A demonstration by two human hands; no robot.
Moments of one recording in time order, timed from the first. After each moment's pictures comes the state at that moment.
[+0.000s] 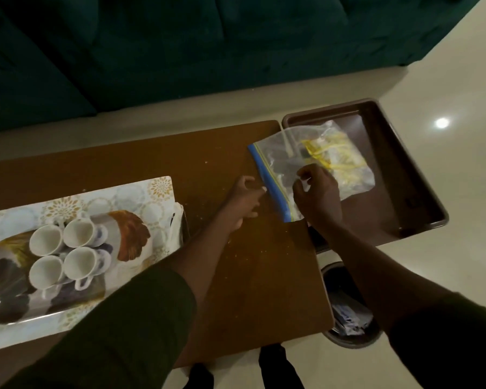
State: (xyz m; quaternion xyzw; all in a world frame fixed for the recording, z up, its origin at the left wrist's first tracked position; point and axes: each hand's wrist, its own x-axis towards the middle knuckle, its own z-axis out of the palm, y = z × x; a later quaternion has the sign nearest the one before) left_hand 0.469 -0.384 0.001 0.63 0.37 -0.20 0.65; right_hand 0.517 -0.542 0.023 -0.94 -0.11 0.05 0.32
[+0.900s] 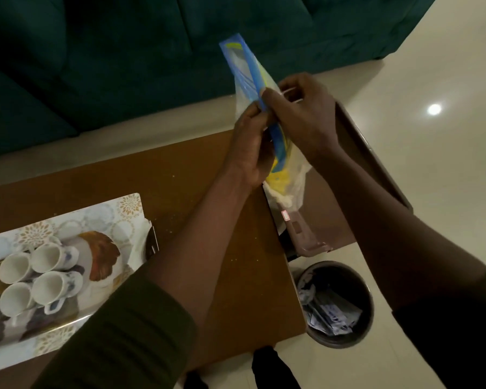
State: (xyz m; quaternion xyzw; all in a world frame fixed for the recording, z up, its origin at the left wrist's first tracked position) left_hand 0.562 -0.468 0.123 0.34 0.18 0.01 0.92; right_hand 0.610 -0.546 0.147 -0.87 -0.06 -0.02 0.49
